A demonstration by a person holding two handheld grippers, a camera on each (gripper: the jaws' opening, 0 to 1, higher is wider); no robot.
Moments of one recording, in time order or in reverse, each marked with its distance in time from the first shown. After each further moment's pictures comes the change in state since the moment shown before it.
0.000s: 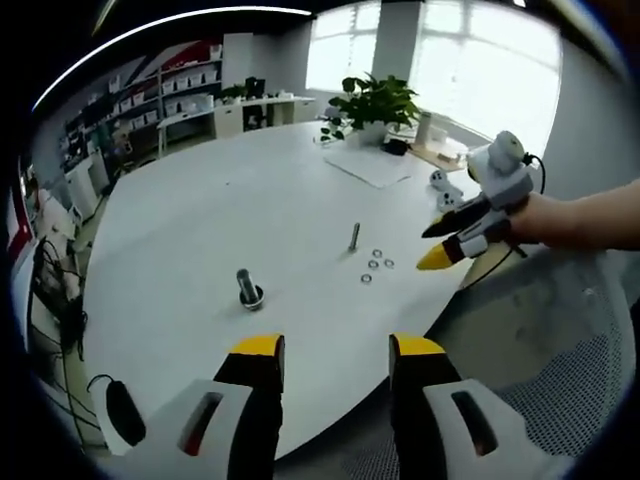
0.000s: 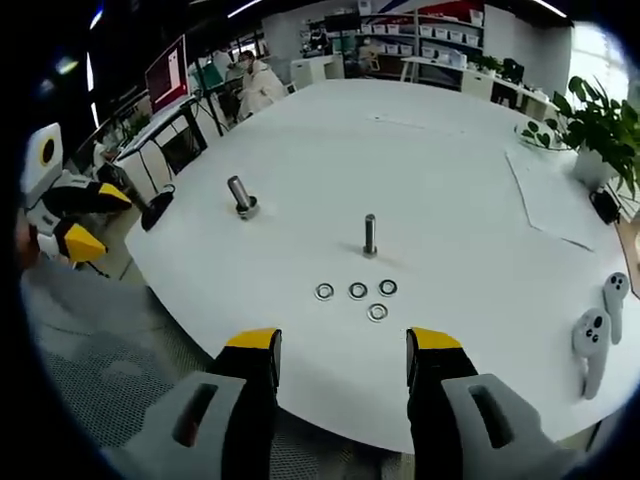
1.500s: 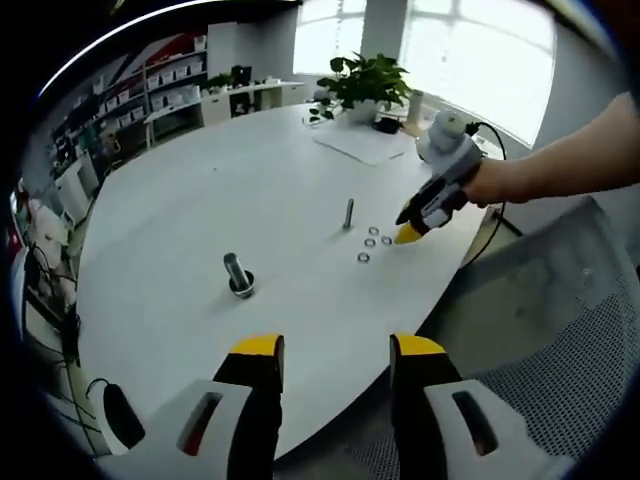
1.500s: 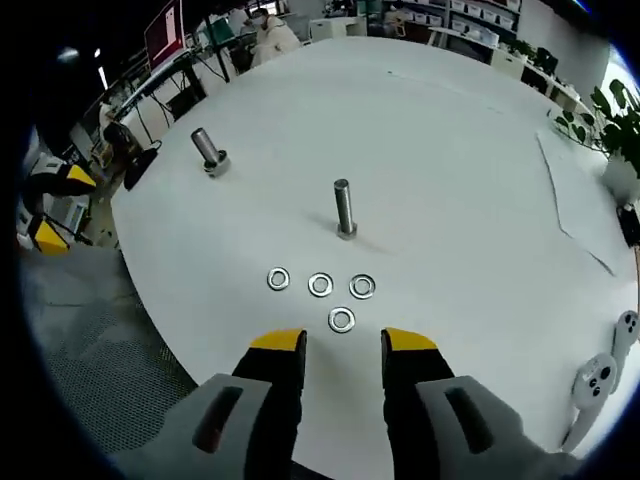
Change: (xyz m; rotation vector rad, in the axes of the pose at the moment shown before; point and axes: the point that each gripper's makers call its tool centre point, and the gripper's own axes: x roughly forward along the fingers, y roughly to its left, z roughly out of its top) left arm 0.014 -0.001 -0.019 0.043 0.077 -0.019; right arm 0.062 -0.034 -0.014 -0.117 0.210 0.055
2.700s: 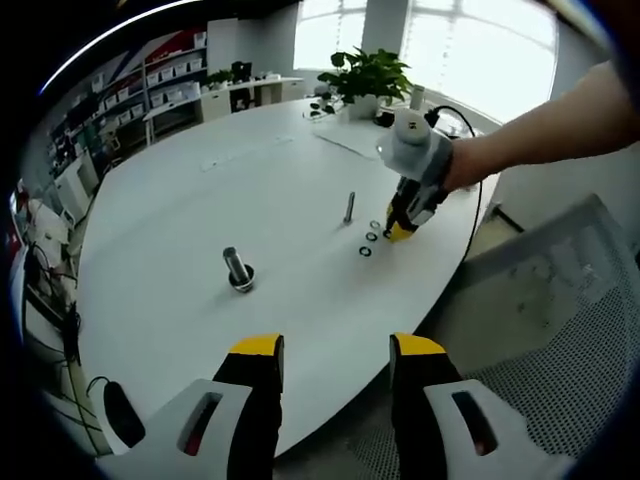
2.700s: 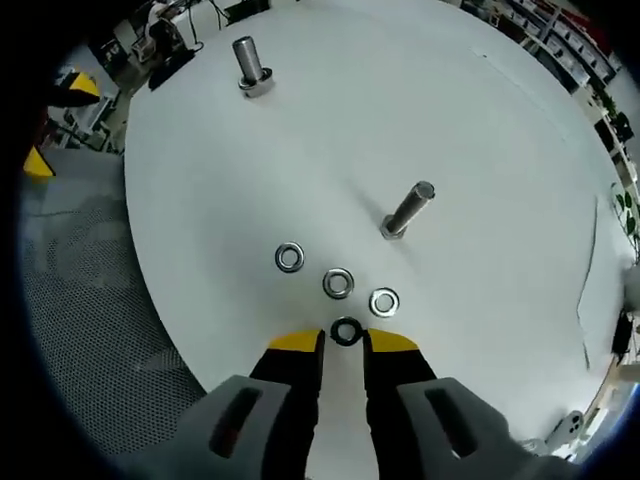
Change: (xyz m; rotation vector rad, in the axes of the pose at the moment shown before) left arm 0.003 -0.002 -0.005 0.013 0.027 -0.003; right arm 0.018 0.001 0.002 -0.343 0.260 0.028
